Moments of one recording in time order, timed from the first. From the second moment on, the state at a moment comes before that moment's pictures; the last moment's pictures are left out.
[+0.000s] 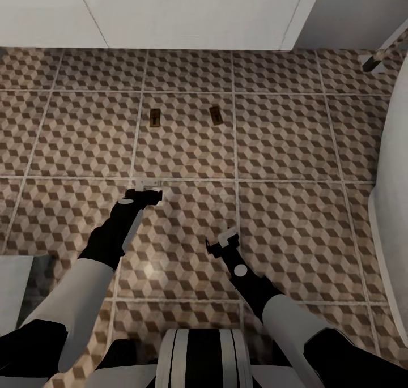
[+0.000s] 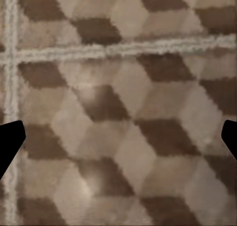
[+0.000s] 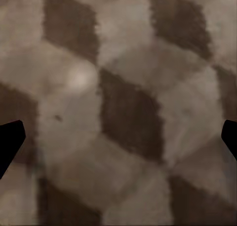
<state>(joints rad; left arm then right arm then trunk) -0.99 -0.01 -0.14 -0.96 0.03 0.49 0.14 -0.89 0.17 0.41 -0.35 0.17 -0.27 -0.16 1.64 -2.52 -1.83</state>
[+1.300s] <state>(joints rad) -0.99 -0.01 -0.15 -1.14 0.04 0.55 0.14 -0.89 0.17 0.41 -0.36 0.17 -0.27 -0.16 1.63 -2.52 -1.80</state>
